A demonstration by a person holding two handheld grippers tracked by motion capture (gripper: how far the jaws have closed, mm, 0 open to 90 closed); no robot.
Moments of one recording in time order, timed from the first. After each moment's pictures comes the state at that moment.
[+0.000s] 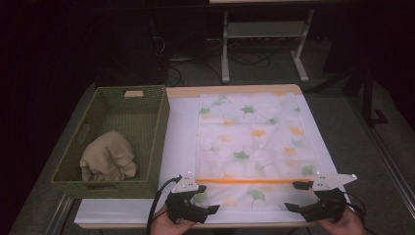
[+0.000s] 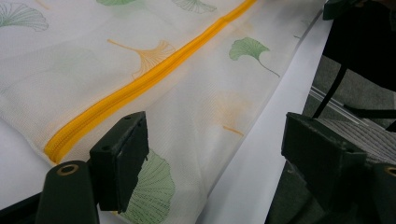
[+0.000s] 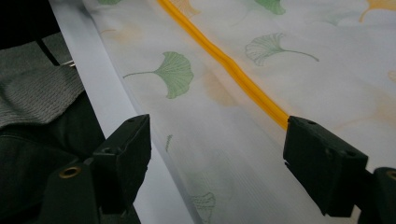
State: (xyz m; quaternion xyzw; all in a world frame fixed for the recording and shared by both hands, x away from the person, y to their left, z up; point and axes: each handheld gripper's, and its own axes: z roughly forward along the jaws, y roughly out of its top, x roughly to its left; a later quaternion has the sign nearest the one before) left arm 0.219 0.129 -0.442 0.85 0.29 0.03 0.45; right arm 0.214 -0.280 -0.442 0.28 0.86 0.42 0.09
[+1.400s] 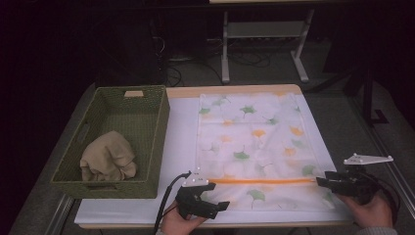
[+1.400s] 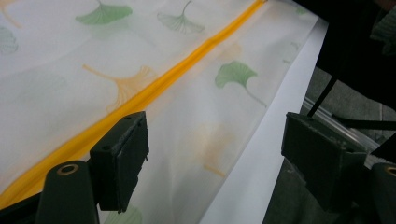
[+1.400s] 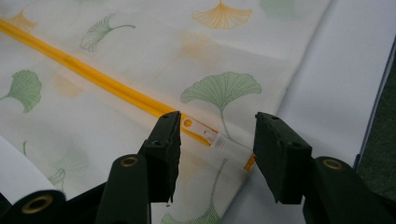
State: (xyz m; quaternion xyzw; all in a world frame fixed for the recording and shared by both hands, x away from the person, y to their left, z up) left arm 0.228 0.100 -0.432 0.84 0.30 0.01 0.46; right arm 0.246 -0.359 -0.431 0.50 0.78 0.36 0.10
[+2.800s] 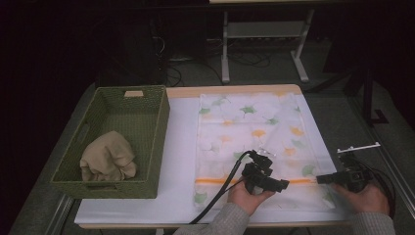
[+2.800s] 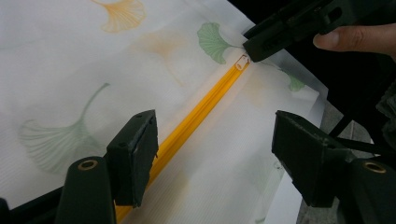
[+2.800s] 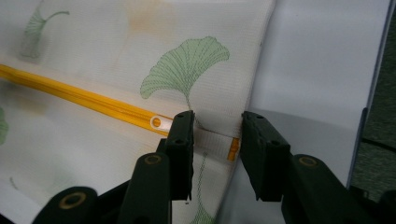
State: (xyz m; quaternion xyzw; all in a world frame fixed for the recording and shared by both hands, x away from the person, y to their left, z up) left arm 0.285 -0.069 -0.428 0.84 0.33 -0.06 0.42; right arm 0.278 -0.358 -0.436 0.62 0.74 0.26 -0.01
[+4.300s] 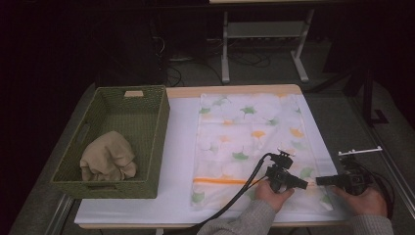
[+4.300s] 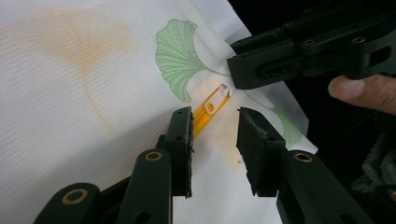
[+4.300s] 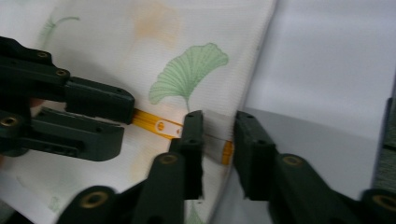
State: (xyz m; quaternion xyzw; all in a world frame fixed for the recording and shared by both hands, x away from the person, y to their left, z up) left arm 0.306 -0.131 -0.464 0.81 0.38 -0.19 0.40; right arm 0.271 -0.358 -0.440 0.62 0.73 0.29 -0.02
